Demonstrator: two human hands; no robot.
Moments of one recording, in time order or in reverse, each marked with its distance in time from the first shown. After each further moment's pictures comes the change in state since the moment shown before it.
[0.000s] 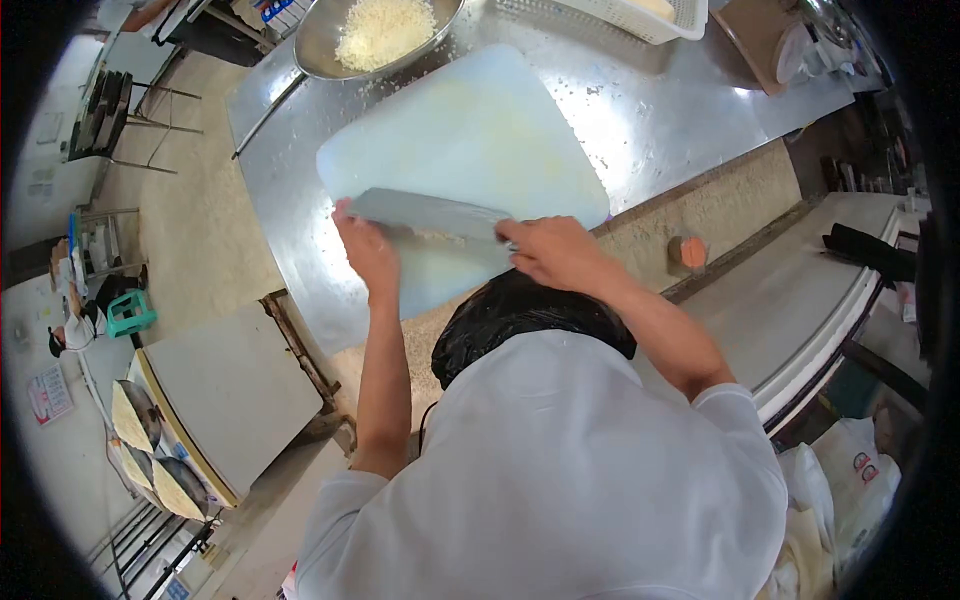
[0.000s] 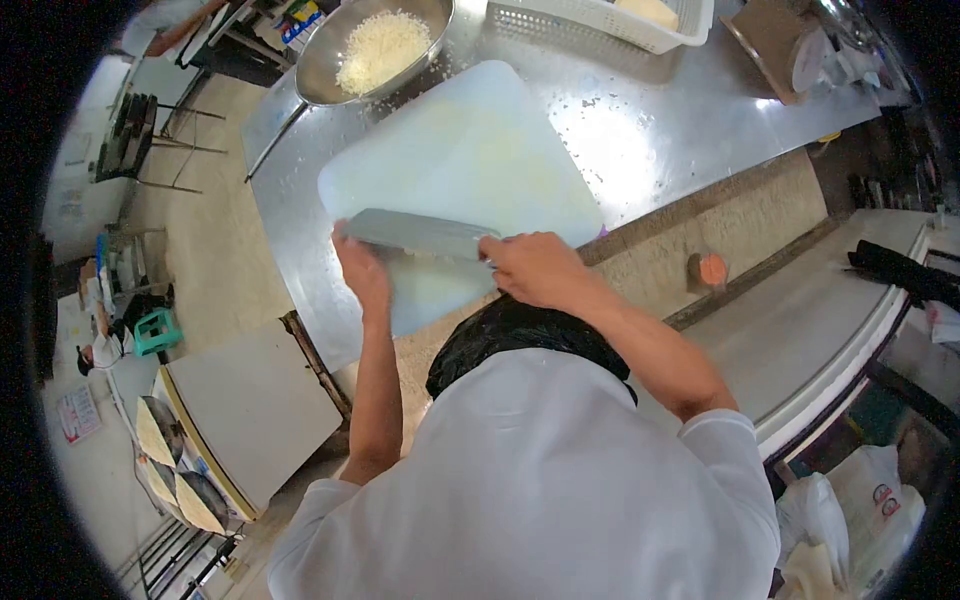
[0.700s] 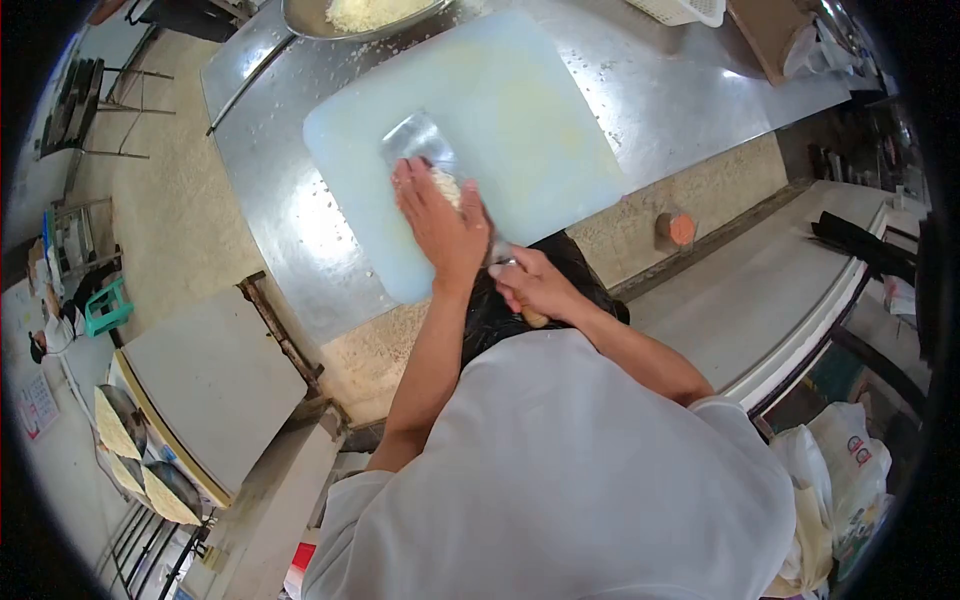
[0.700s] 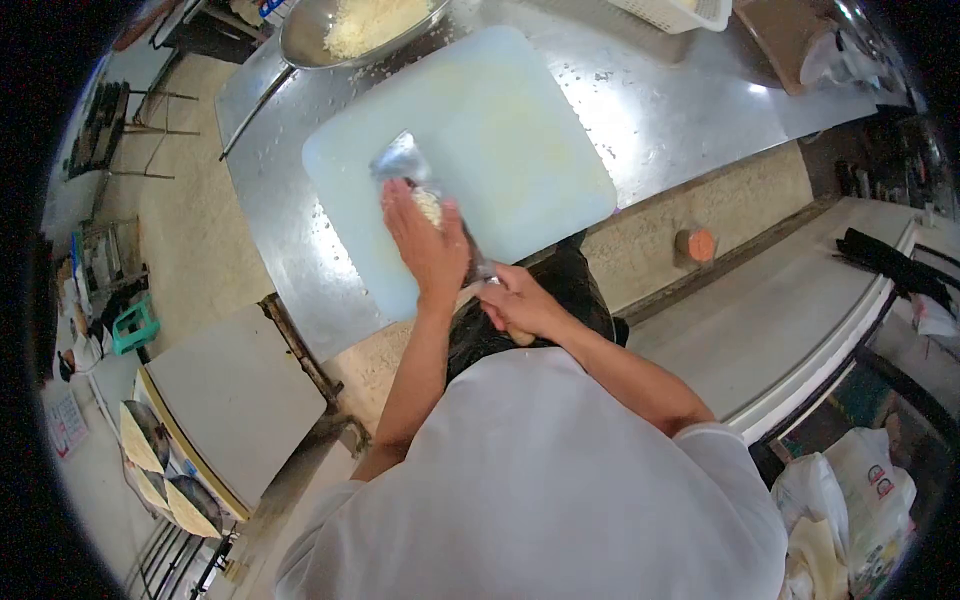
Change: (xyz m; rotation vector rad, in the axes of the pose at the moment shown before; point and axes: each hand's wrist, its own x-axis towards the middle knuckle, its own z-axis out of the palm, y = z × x) left_hand -0.045 0.075 0.054 0.131 -0.142 0.132; right_hand -0.023 -0.030 0.095 1.200 -0.057 0.633
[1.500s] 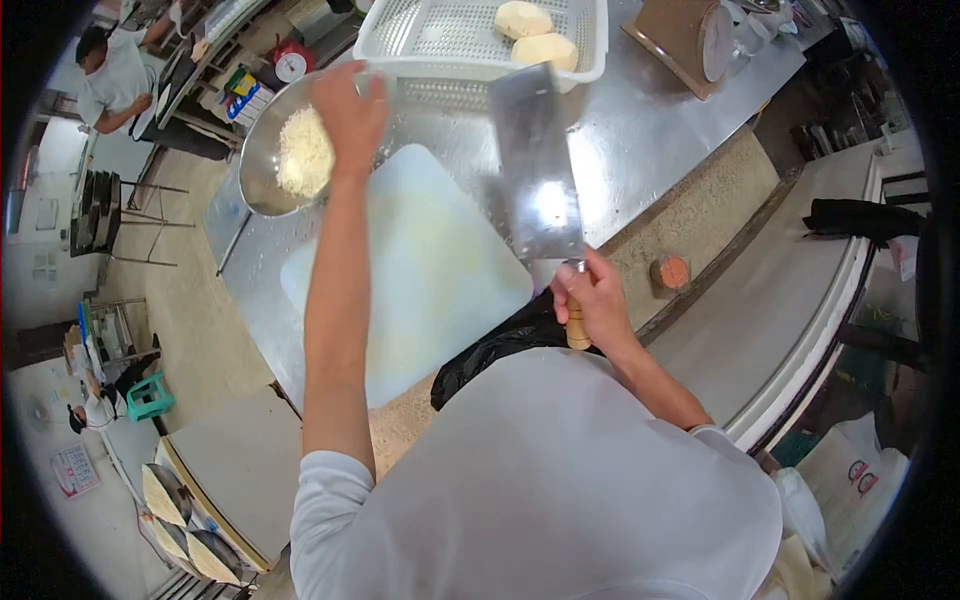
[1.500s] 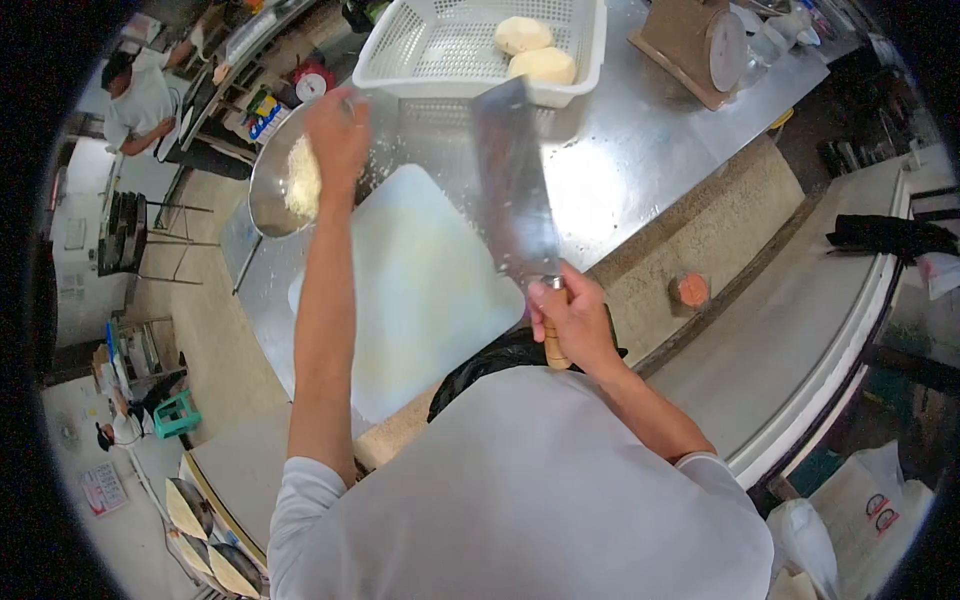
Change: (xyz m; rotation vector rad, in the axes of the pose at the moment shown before) left_hand 0.336 0.142 0.078 -0.051 0.156 0.603; right_hand -0.092 -0.124 -0.151 0.177 0.445 -0.487
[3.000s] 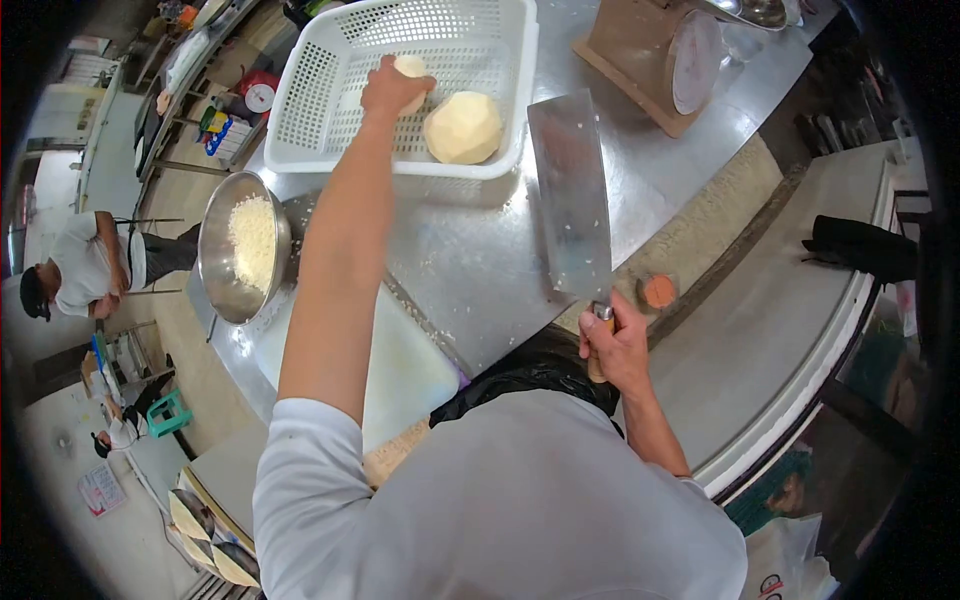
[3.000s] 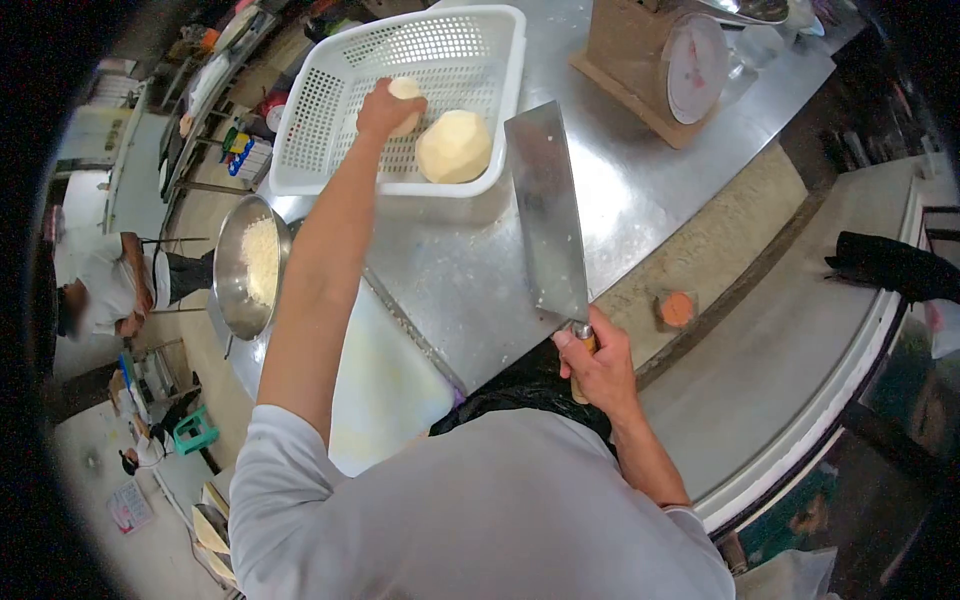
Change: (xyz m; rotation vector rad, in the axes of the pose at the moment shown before) left_hand 0.111 -0.005 0.322 0.066 -0.658 -0.466; right_hand 0.067 -0.058 -0.169 -0.128 0.164 0.017
